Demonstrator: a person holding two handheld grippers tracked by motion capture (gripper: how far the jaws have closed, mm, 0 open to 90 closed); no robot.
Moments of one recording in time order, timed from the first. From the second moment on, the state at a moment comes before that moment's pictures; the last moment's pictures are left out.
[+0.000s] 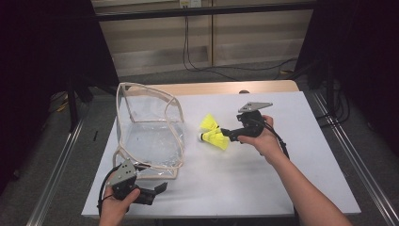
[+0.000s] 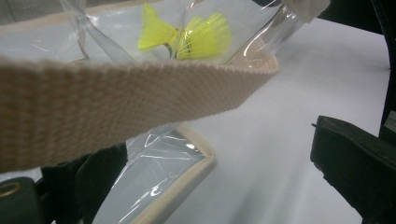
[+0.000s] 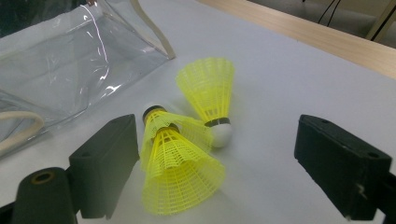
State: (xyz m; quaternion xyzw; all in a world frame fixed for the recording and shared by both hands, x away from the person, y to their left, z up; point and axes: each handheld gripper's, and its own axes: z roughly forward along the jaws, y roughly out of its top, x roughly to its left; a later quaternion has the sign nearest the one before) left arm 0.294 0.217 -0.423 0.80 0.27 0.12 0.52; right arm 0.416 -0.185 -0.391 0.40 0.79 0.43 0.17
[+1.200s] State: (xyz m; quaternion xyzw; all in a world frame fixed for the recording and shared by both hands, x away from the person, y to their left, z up) left arm 0.295 0.216 -0.424 0.80 0.27 0.11 0.52; right arm 0.453 -0.160 -0.391 0.43 0.79 0.40 0.18
